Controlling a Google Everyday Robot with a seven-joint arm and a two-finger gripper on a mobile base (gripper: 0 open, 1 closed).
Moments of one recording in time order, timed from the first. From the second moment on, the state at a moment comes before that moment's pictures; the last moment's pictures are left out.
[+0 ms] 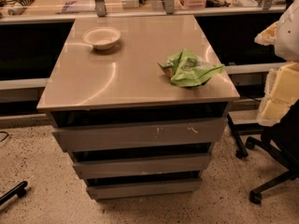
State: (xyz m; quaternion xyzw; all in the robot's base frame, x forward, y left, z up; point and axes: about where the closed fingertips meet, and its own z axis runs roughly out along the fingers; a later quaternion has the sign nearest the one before) arm 0.438 -0.217 0.976 -0.60 0.78 -0.03 0.16
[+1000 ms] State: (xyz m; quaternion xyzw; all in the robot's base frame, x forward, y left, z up) arm 0.436 -0.205 0.900 -0.60 0.78 0.01 0.18
